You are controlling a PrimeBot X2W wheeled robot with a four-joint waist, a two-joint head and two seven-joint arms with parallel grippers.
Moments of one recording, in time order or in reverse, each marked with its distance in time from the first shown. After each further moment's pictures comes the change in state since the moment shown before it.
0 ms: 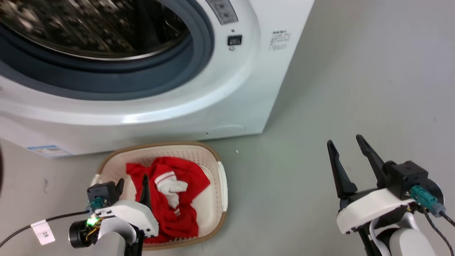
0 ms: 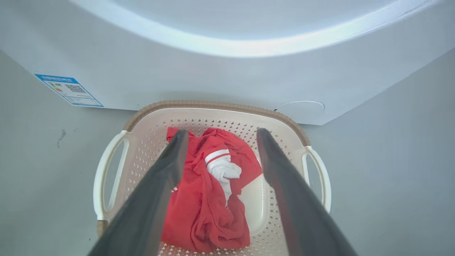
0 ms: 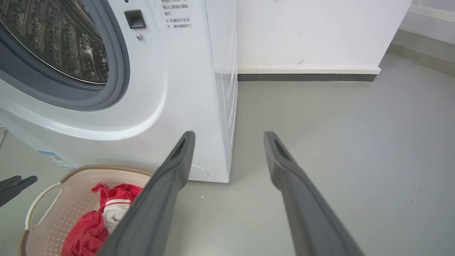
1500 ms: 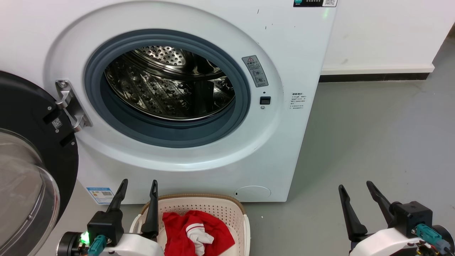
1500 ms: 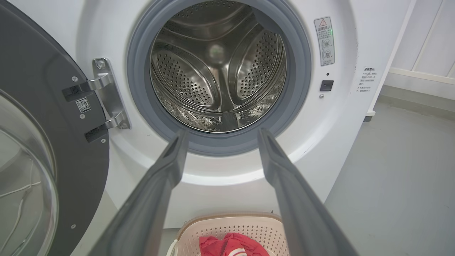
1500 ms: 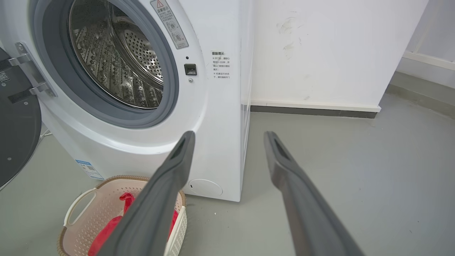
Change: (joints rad) left arm 0.452 0.002 -0.081 -0.879 0.168 0.041 0.151; right arm 0.225 0.000 -0.050 -0.068 -0.021 0.000 0.058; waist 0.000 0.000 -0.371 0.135
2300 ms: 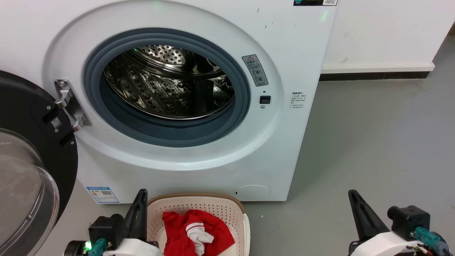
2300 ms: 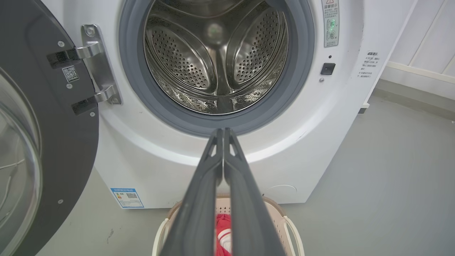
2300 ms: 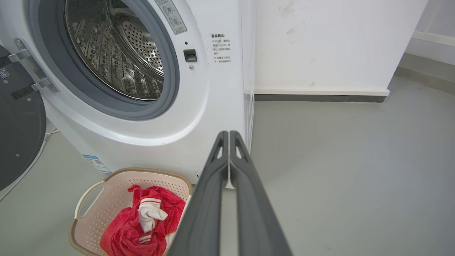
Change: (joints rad) left arm 0.009 0.005 -0.016 0.050 -0.039 0.000 -0.004; right arm 0.009 0.000 0.004 0.034 0.016 0.000 0.000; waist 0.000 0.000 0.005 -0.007
